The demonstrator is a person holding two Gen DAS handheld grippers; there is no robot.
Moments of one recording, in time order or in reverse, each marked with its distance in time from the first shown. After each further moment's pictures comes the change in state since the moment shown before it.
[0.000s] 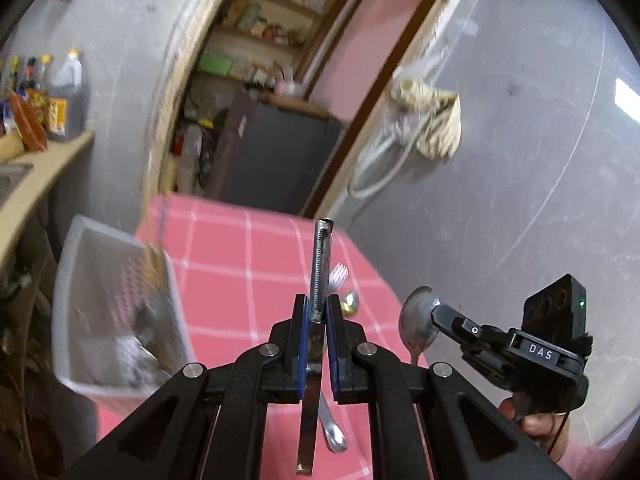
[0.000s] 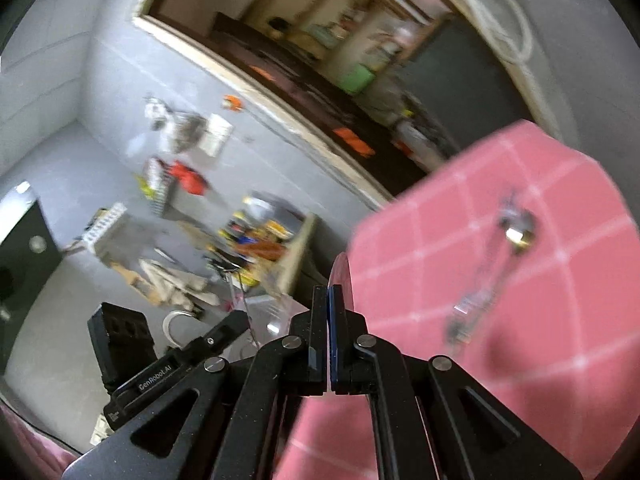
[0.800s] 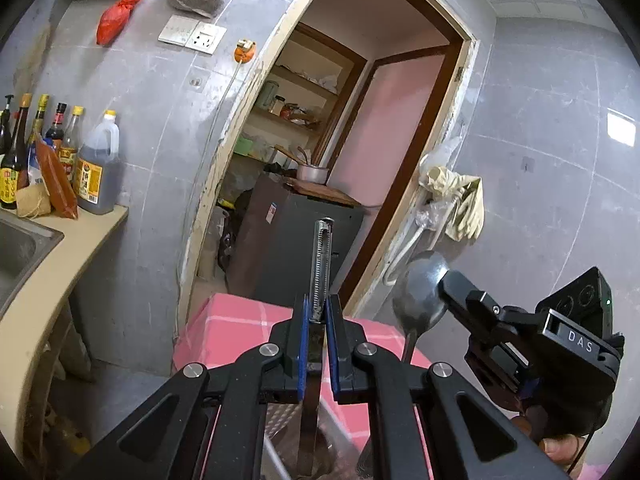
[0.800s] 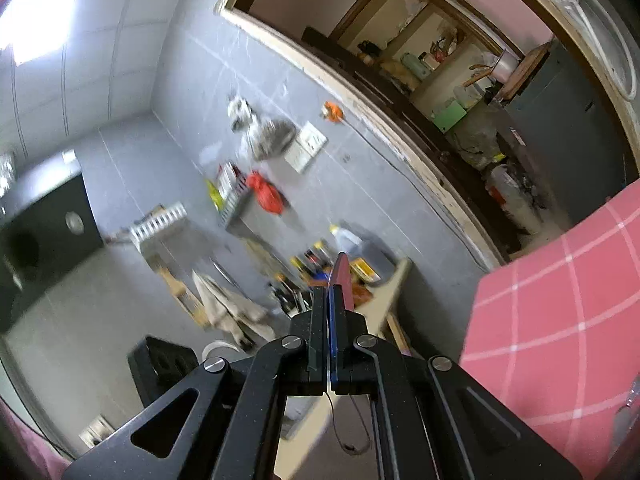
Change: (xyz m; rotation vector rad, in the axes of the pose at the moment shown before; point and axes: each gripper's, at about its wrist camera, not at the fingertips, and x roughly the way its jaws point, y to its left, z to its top) left arm -0.012 0.108 0.038 0.027 -0.282 0.017; right arm 0.122 0.100 -0.024 -0.173 -0.113 0.176
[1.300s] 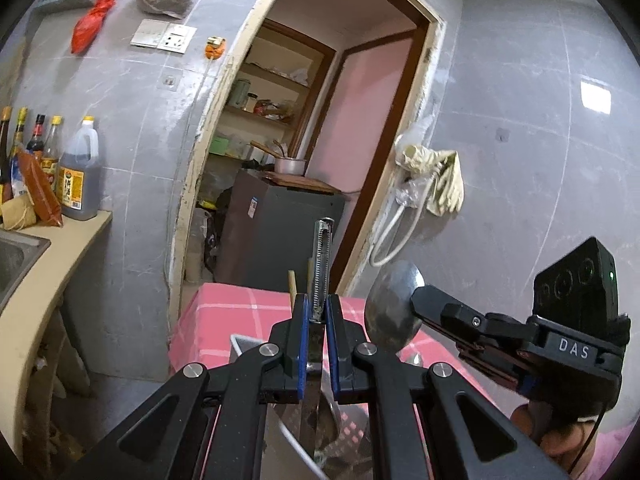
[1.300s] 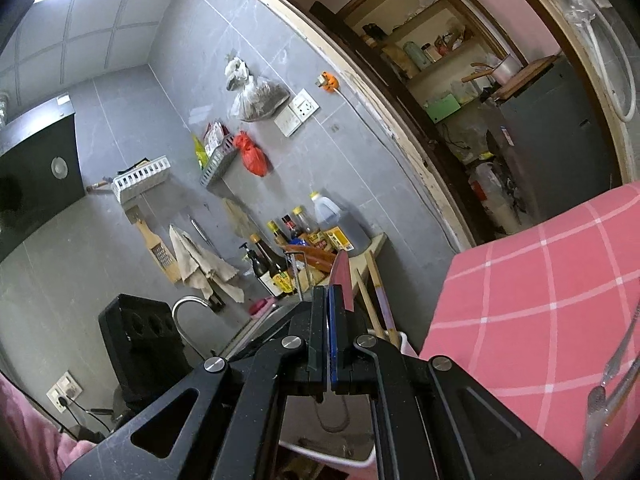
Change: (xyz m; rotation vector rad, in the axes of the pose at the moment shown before) left arm -0.011 -0.008 -0.025 0.110 0.025 -0.052; right arm -0.019 -0.001 -0.020 -0.089 0.077 -0.081
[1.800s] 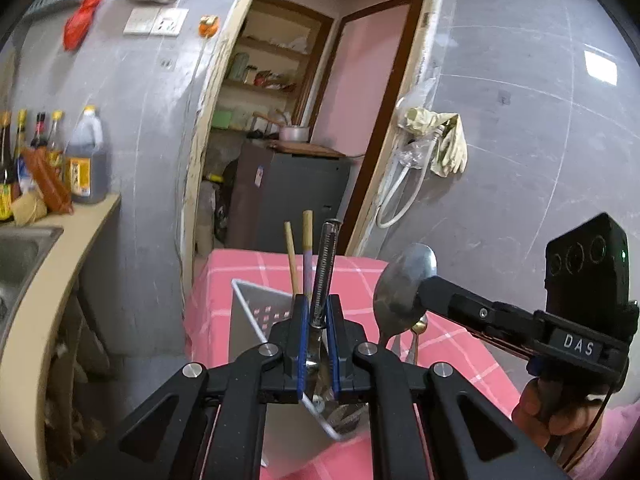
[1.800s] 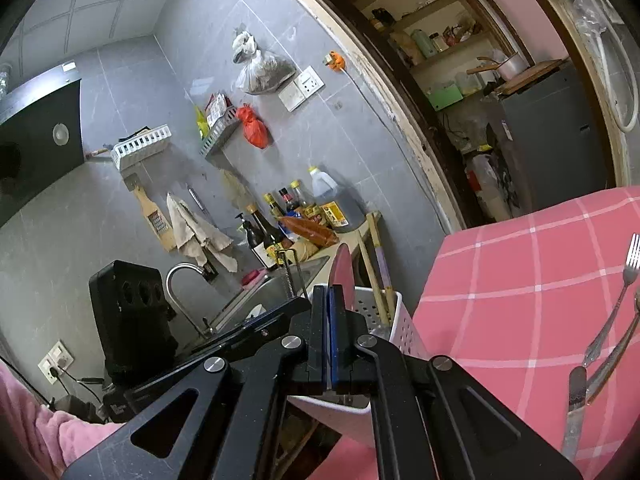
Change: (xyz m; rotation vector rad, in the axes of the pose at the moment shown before) left arm -0.018 -0.011 -0.008 0.013 0.130 0.040; right arm -0.014 0.011 -0.013 -0.055 0.087 -0.026
